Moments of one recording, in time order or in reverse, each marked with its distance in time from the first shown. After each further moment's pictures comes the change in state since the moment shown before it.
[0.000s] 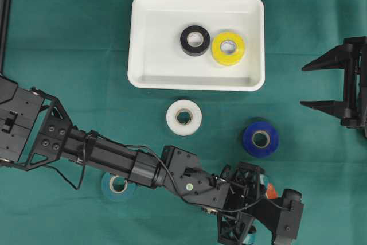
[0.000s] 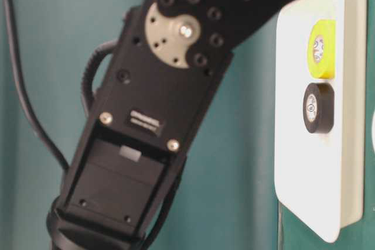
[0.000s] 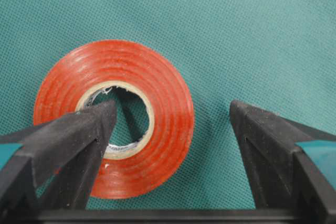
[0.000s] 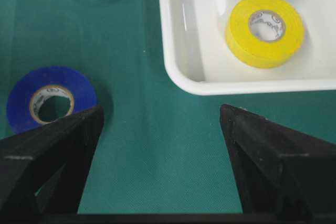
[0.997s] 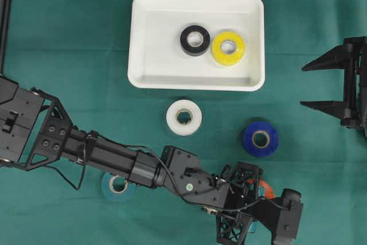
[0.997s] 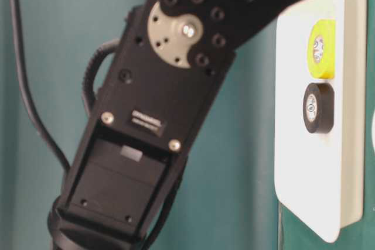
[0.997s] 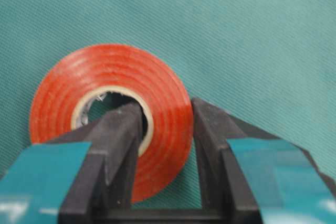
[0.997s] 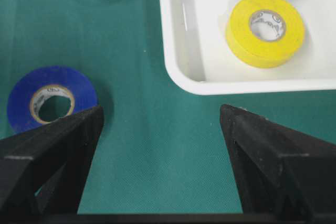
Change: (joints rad) left arm 0.000 0.002 0.000 0.000 0.020 -0.006; right arm 0.002 0.000 0.000 0.002 0.000 0.000
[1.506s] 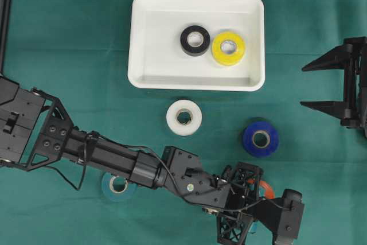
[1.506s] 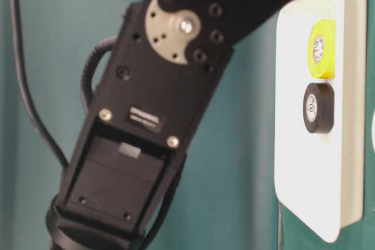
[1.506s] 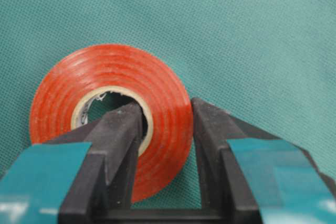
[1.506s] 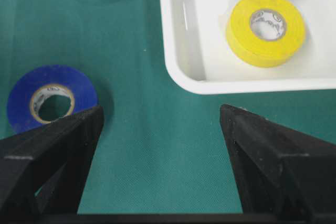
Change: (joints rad) left arm -0.002 0.000 -0.014 0.000 0.015 0.000; right arm 0.000 0.002 0.000 0.000 0.000 0.002
